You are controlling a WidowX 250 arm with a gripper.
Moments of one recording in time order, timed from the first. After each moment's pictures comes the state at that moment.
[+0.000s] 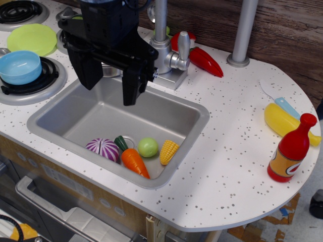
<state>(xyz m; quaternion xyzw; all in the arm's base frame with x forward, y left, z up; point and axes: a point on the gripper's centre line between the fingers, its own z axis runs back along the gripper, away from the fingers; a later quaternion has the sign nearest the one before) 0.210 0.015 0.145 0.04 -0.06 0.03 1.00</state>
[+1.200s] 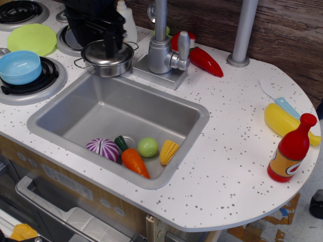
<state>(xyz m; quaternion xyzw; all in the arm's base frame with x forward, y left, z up) 0.333 0.140 0.098 0.07 -0.11 0.00 0.99</state>
